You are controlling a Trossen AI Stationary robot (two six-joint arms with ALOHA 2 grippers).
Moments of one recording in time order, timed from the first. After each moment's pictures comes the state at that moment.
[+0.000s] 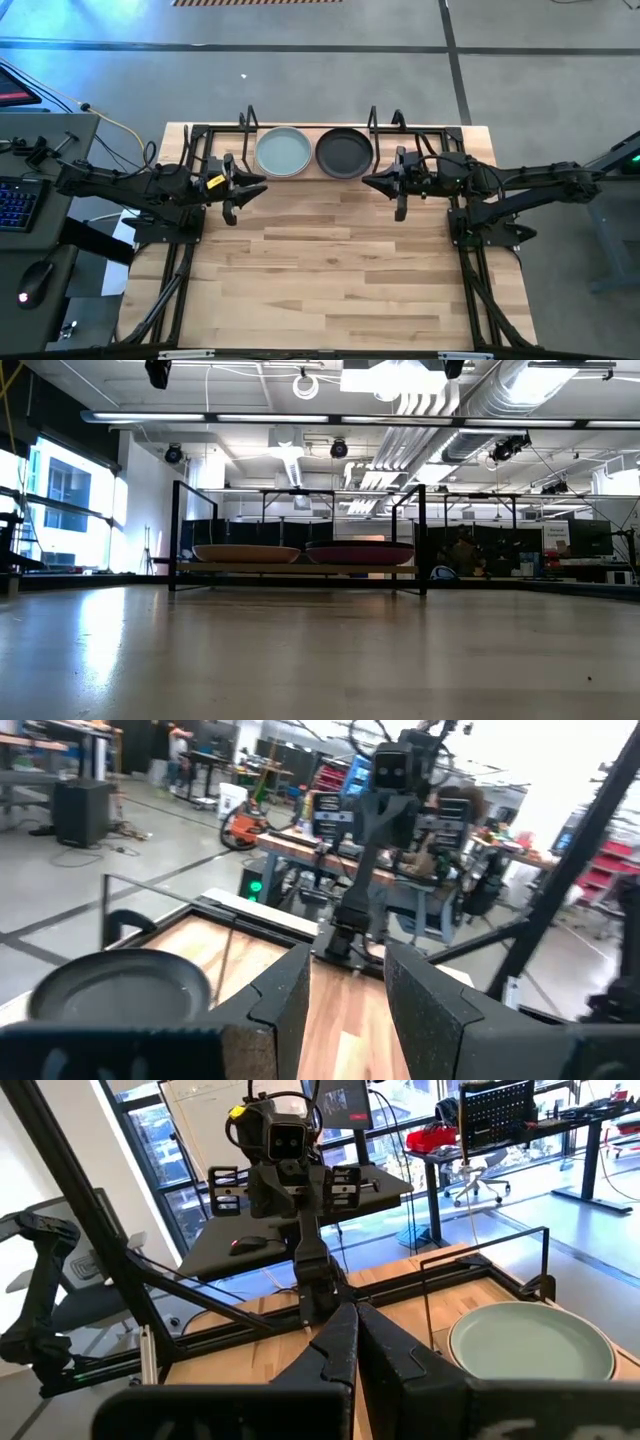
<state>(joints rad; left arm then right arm) -0.18 0.69 0.63 0.07 -0.37 -0.26 0.05 0.98 0.87 0.07 0.13 0.24</state>
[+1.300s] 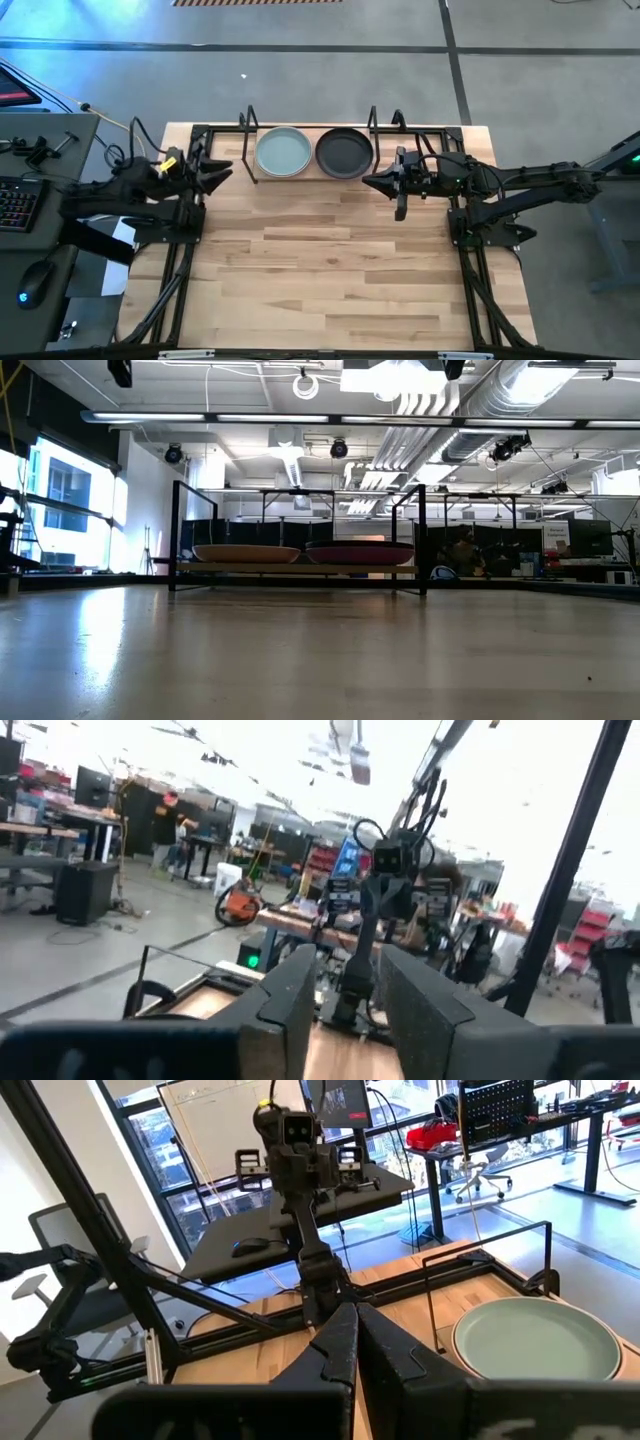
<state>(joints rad) -0.01 0.28 0.51 0.01 -0.22 -0.20 0.05 0.98 0.87 0.07 0.13 0.26</state>
